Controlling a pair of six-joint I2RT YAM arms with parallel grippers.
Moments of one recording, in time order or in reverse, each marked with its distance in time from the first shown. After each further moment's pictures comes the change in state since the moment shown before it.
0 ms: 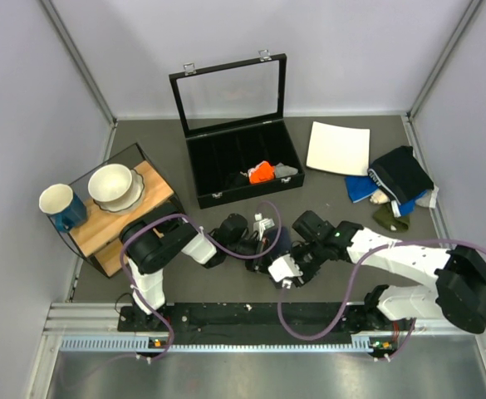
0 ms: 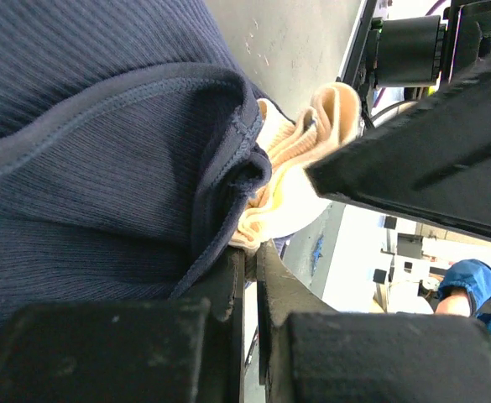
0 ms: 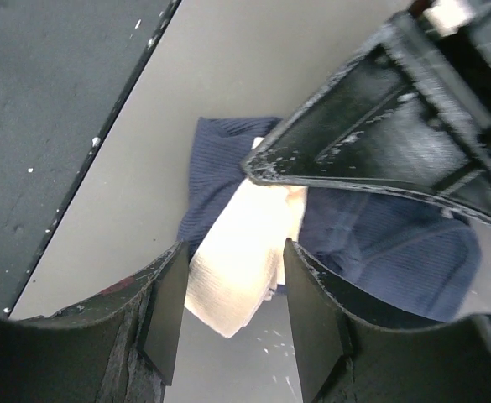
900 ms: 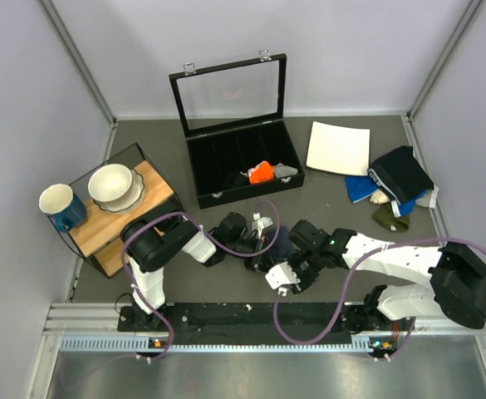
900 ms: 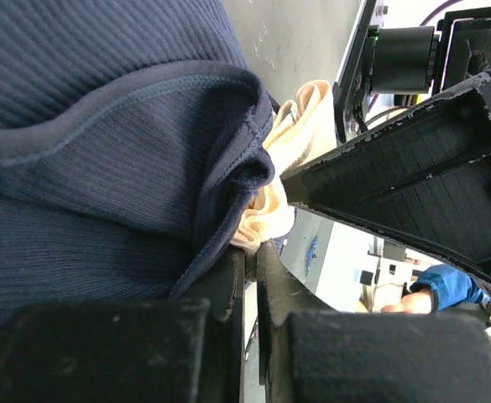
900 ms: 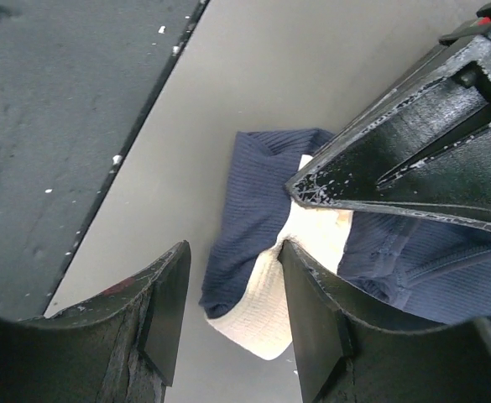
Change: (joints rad) left arm 0.021 0.015 0.009 -0.004 0.024 -0.028; right arm 0.072 0.013 -0.029 0.027 0.053 0.097
